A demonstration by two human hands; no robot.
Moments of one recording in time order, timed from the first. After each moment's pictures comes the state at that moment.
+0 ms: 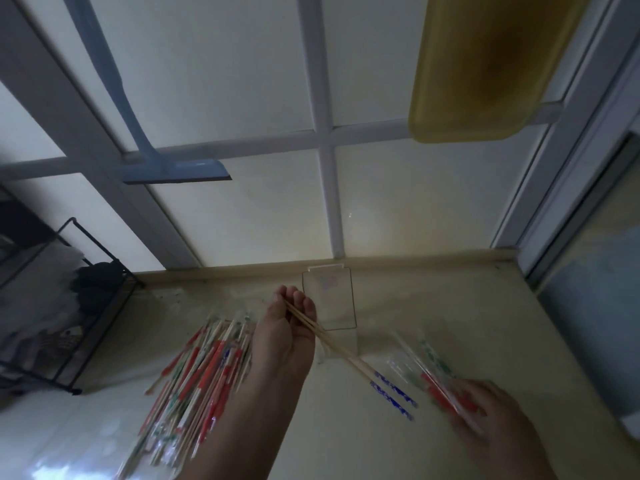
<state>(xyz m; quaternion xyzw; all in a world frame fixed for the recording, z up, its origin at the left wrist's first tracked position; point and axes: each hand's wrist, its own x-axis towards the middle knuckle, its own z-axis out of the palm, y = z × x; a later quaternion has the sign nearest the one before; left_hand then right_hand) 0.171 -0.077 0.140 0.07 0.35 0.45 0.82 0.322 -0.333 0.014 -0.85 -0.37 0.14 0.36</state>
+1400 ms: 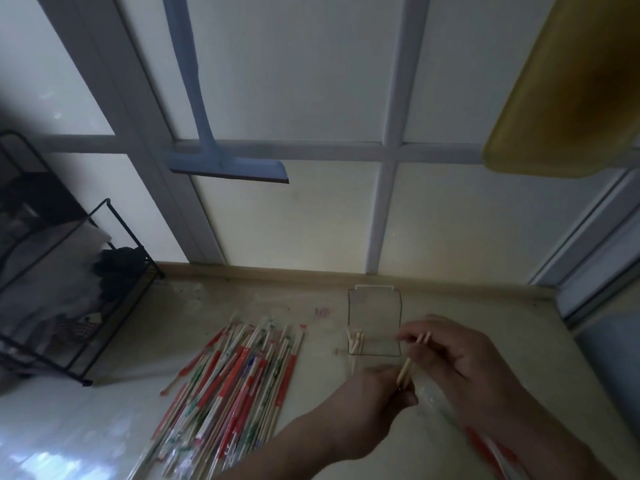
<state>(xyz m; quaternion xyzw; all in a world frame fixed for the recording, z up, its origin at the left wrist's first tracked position) 0.135 -0.088 0.119 0.89 0.12 0.10 0.44 0.275 -0.182 0.173 -0.64 -0.60 0.15 0.46</state>
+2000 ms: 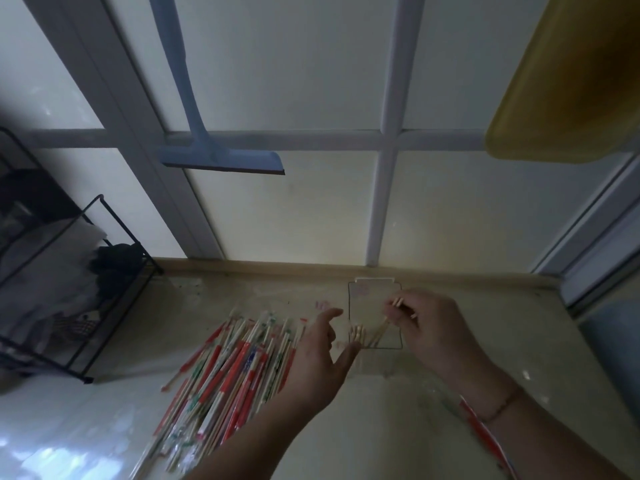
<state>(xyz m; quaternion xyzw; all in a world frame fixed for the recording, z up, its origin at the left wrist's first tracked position) 0.117 -0.042 0.066 0.84 0.36 0.25 0.34 0.291 -0.130 0.133 -0.74 -0.55 0.07 0.39</state>
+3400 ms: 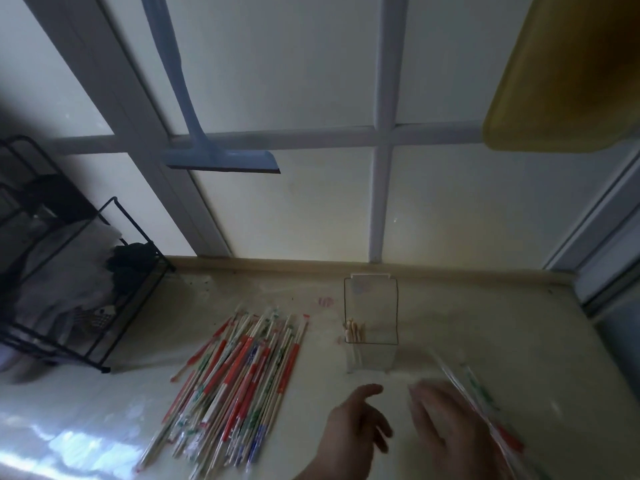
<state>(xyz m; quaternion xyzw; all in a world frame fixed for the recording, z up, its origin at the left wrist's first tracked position) 0.116 -0.133 0.021 0.73 0.38 0.13 0.56 0.257 -0.231 0.058 -0.72 -0.51 -0.01 0.47</state>
